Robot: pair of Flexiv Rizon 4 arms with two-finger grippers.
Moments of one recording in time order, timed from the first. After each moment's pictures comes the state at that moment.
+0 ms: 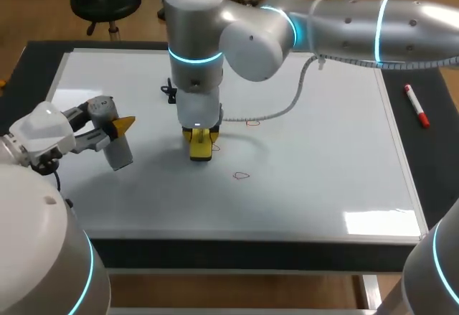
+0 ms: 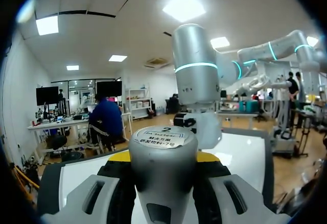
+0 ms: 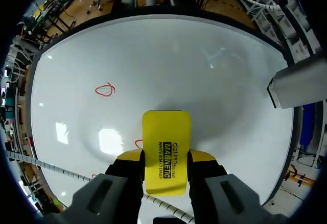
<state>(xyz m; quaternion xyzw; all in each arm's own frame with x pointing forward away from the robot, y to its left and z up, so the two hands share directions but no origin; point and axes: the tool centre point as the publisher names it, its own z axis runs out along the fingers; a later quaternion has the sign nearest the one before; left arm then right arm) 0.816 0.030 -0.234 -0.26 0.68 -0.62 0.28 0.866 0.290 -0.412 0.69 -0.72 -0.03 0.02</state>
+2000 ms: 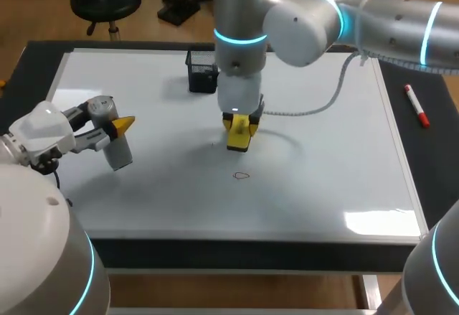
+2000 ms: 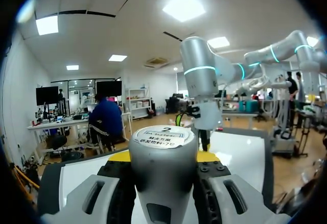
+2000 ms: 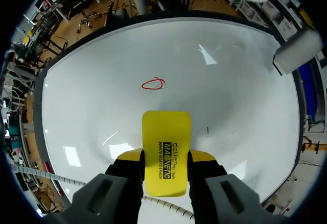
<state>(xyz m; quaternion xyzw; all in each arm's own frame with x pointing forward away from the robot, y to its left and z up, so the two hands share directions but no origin) 0.816 0.030 -0.233 -0.26 0.68 -0.62 0.28 0.880 0.190 -0.393 0.61 -0.79 -0.05 0.04</state>
